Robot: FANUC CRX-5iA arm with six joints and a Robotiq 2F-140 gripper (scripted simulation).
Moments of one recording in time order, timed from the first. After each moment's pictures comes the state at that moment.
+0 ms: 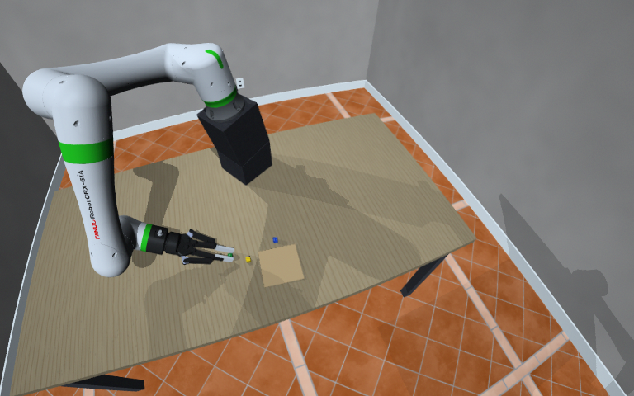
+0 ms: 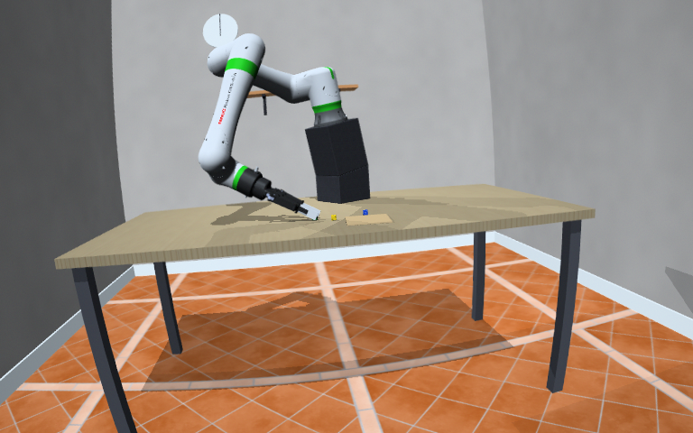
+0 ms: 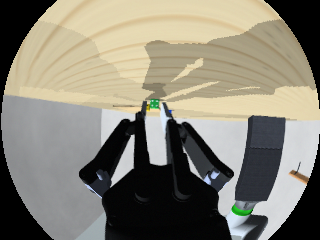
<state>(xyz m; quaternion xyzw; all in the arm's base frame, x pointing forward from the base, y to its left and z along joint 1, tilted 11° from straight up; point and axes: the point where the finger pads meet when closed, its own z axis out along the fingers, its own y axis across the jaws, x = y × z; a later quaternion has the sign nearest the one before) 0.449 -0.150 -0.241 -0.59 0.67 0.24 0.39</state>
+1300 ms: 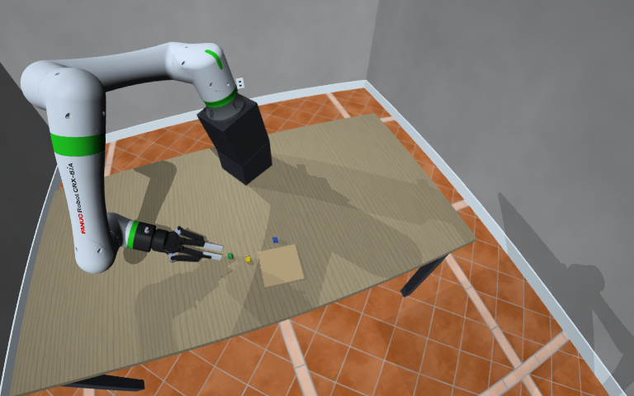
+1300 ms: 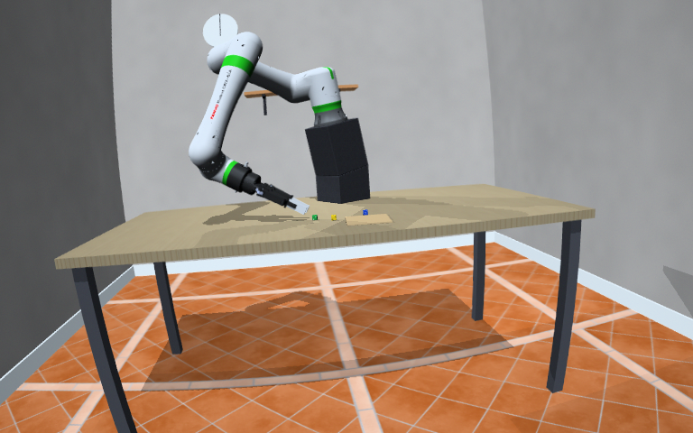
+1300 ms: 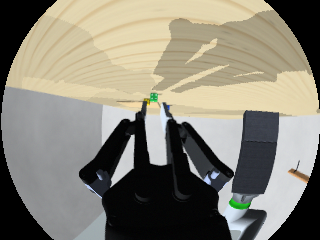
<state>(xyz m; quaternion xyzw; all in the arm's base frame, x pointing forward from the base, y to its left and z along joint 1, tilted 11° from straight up) 0.439 -0.183 -0.216 -0.59 0.67 0.24 0.39</state>
